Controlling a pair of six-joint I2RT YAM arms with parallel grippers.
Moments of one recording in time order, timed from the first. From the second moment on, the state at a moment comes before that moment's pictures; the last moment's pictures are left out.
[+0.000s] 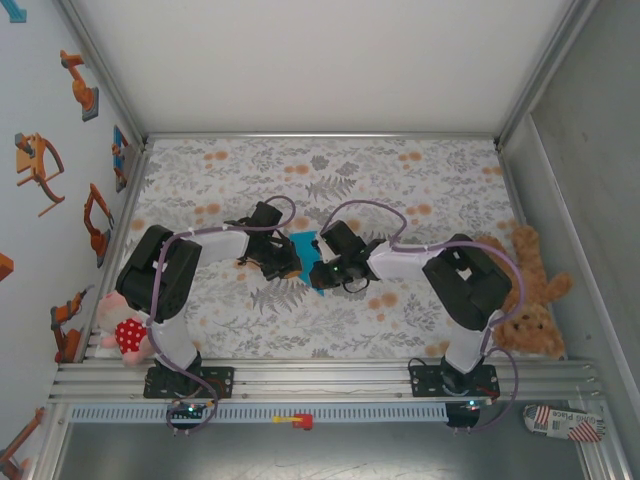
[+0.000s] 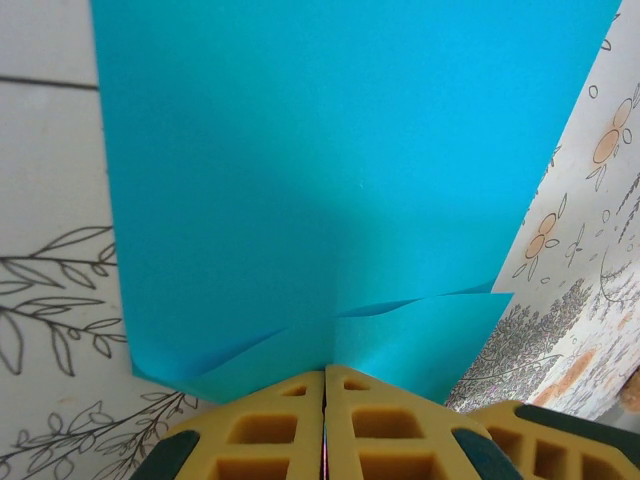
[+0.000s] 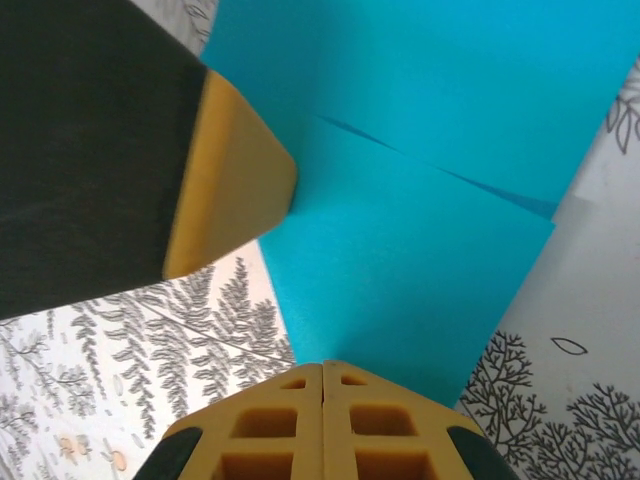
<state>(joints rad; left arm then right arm) -0.56 1.81 0.96 -0.39 0.47 -0.79 0.80 1.82 0.96 -0.17 -0.38 0.50</state>
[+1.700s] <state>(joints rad) -0.53 1.85 0.98 -0.22 0.41 -0.72 0.75 1.89 1.04 -0.18 -0.38 0.58</state>
